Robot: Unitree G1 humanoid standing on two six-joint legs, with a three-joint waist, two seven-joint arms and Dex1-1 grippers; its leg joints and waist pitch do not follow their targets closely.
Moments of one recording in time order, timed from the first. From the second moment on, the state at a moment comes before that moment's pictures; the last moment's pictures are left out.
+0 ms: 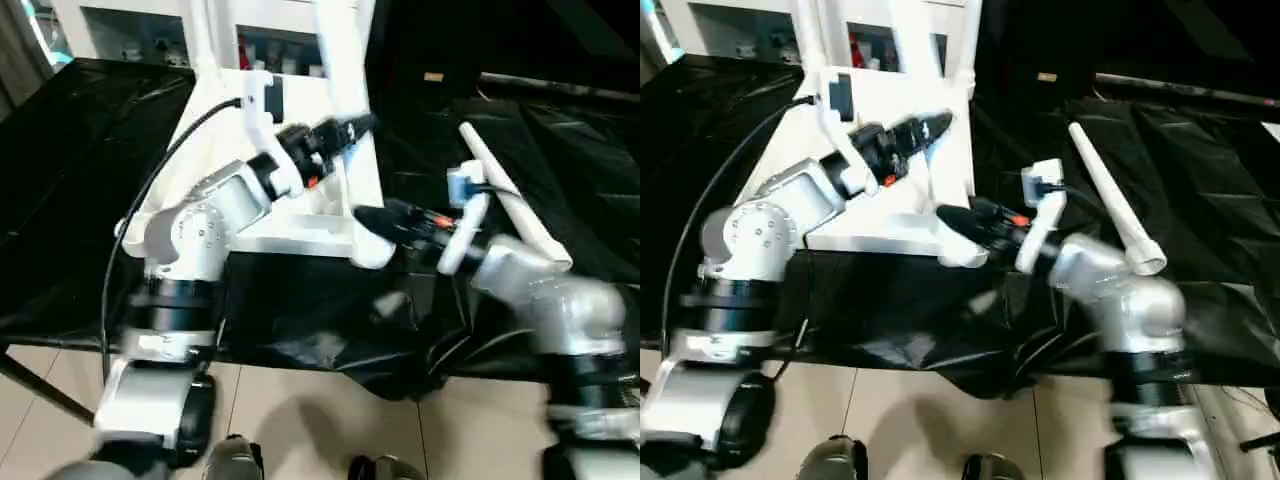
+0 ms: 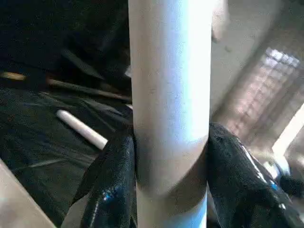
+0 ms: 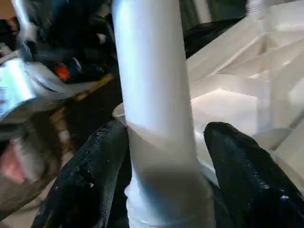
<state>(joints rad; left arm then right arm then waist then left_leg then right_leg) -0.80 0.15 0.10 0.28 -0.63 0.68 -0.70 -0.50 -0.31 -0.11 0.08 0.62 0.81 0.85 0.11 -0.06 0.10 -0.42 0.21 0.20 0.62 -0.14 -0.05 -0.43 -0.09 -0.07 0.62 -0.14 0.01</state>
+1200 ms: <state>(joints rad) -0.85 0.11 0.06 0.34 -0.59 0.64 -0.75 -0.54 -0.29 -0.07 0.13 0.62 0.81 0.85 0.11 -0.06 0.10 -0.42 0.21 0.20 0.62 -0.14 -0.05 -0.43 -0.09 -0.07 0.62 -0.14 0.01</state>
